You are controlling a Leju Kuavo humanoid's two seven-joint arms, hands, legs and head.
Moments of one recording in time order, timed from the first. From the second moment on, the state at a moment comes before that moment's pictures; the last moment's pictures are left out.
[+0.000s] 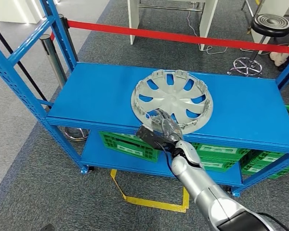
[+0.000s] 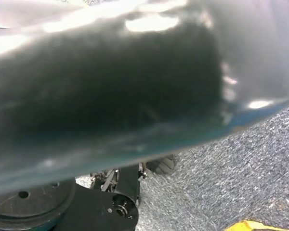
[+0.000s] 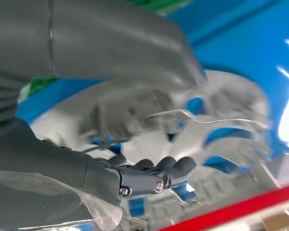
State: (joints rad) left arm -0.13 -0.18 1.29 -0.23 -0.62 0.19 -0.34; right arm -0.61 0.17 0.36 -0.64 0.78 -0.27 -0.02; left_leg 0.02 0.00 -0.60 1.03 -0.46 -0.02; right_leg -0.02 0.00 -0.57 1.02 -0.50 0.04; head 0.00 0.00
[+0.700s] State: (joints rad) left arm -0.15 -0.19 1.30 -0.23 -0.63 0.27 -0.39; right arm -0.67 0.16 0.34 -0.47 0.83 -0.26 0.04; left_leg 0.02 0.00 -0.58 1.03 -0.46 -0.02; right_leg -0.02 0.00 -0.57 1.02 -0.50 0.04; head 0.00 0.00
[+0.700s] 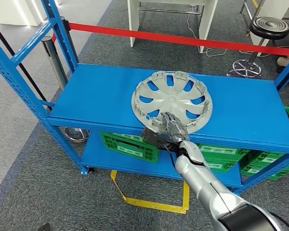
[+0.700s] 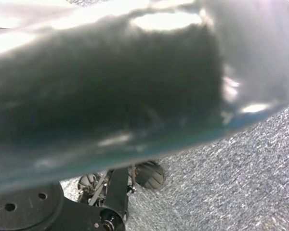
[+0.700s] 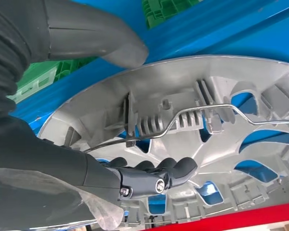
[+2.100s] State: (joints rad) left arm -0.14 -0.15 1.36 -0.23 -0.51 0.27 -0.42; right arm -0.81 0.20 0.36 -0.35 1.01 -0.05 0.16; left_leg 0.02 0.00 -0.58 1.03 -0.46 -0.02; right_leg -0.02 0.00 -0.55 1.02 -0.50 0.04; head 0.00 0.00
